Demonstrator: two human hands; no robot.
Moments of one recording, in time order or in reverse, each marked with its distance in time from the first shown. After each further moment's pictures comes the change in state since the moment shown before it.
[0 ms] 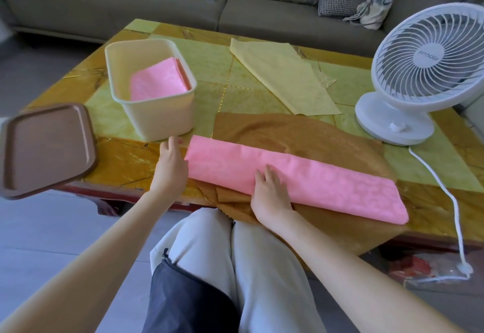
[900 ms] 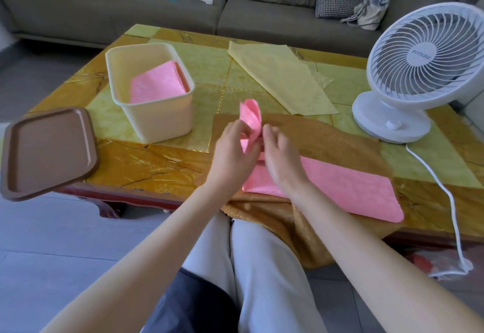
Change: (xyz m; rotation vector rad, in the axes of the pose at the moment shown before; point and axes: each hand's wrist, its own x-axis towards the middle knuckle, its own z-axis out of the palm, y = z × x) left_hand -0.036 0.114 0.018 -0.325 0.044 0.345; right_hand -0.009 -0.012 -0.075 0.955 0.308 -0.156
